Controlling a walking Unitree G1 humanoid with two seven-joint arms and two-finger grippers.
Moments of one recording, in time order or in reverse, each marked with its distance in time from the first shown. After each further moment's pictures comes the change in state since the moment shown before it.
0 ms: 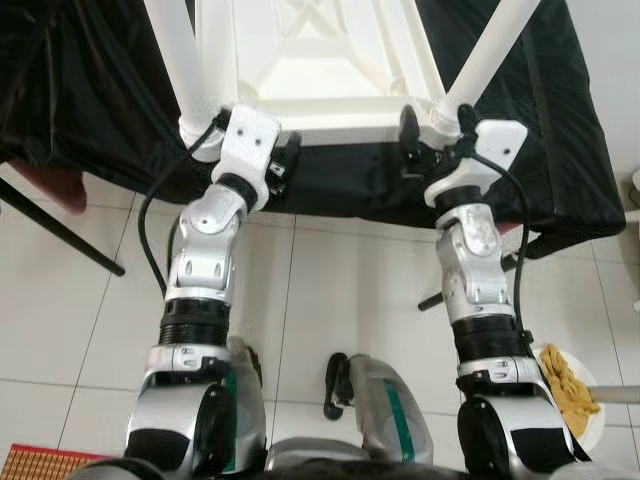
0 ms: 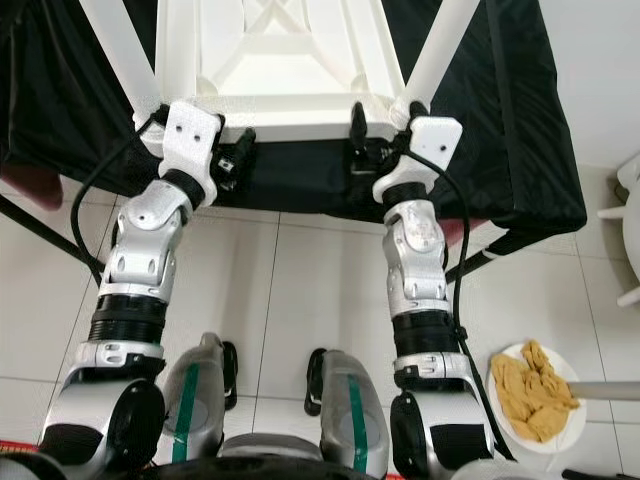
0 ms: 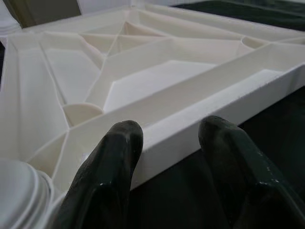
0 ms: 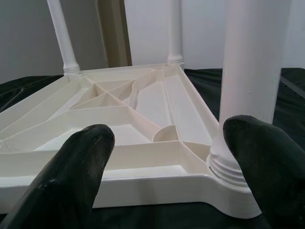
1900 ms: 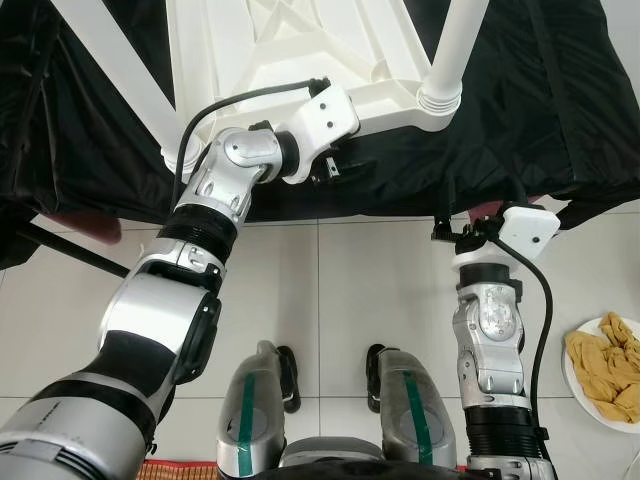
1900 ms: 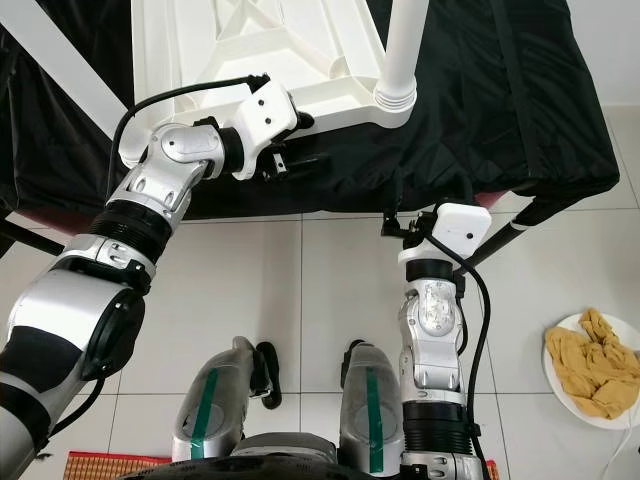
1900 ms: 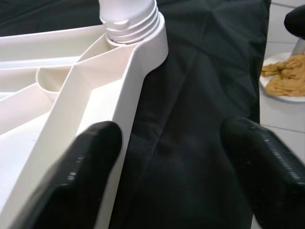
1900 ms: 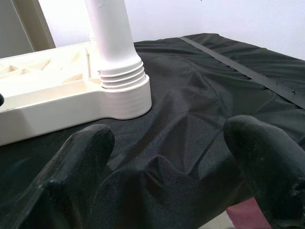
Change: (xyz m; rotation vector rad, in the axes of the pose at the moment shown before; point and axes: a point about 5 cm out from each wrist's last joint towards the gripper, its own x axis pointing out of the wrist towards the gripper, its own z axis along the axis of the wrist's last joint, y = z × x) left arm 0.060 -0.030 0.028 0.224 0.015 -0.724; right arm -0.083 -0.015 0.001 -0.131 0.011 -0.202
